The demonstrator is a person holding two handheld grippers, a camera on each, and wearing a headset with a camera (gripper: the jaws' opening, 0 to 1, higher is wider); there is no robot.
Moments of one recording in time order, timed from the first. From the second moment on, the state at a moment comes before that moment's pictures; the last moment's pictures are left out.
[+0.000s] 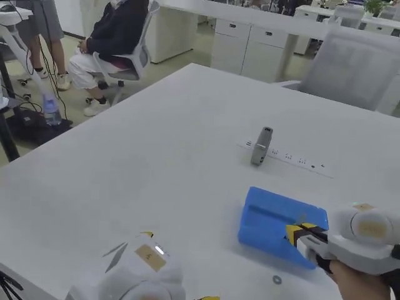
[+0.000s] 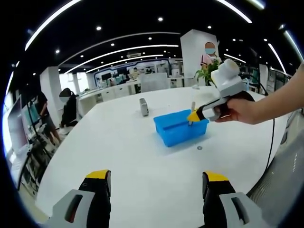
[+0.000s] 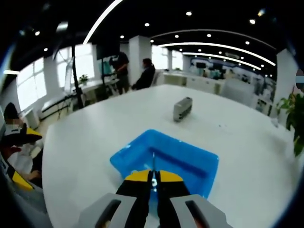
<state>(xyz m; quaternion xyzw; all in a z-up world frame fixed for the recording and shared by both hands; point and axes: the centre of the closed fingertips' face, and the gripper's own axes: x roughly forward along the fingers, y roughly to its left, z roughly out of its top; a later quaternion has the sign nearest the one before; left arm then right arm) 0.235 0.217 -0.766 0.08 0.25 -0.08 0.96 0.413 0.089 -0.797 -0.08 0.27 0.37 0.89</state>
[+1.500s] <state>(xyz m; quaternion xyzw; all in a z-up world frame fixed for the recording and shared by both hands) 0.234 0.215 -0.765 0.09 0.25 -0.09 0.96 0.385 0.099 -0.689 -0.10 0.15 0.40 0.90</state>
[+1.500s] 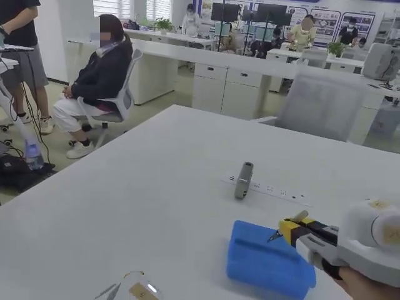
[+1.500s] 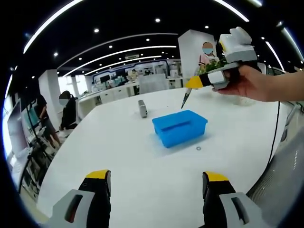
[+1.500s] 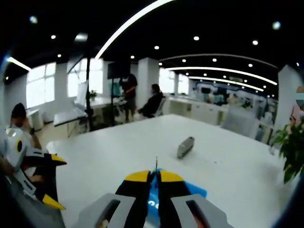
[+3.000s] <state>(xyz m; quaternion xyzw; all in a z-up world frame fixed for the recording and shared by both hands) 0.233 0.216 -0.768 0.10 0.26 -0.09 0.96 0.351 0.079 -0.802 -0.13 0.26 0.39 0.88</state>
